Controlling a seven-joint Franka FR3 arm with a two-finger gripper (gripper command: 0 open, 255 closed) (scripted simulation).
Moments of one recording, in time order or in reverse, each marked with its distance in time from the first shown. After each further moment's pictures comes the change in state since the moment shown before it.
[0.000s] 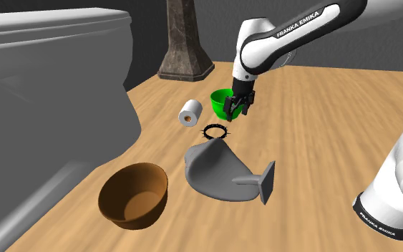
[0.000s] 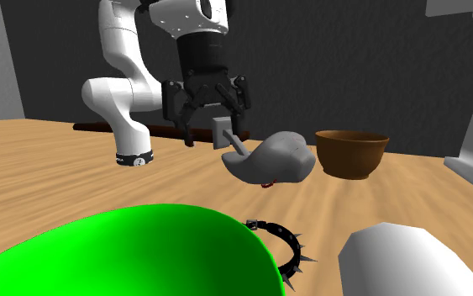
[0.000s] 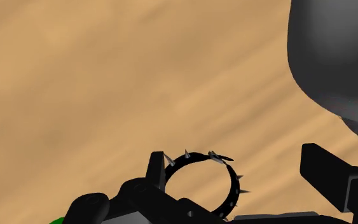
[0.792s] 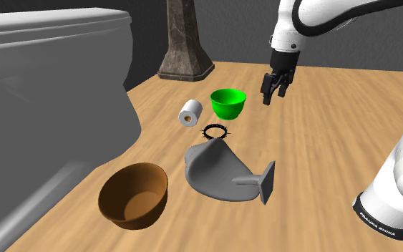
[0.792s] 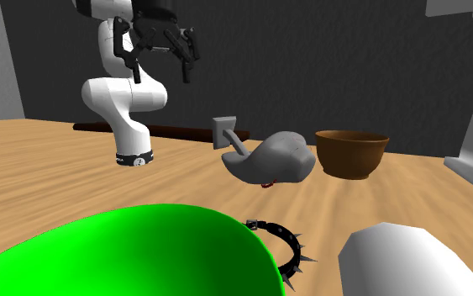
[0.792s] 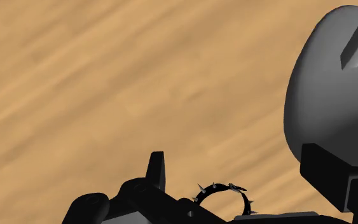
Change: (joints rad) arm -0.049 -0.425 -0.021 -0.109 -0.097 -0.345 -0.010
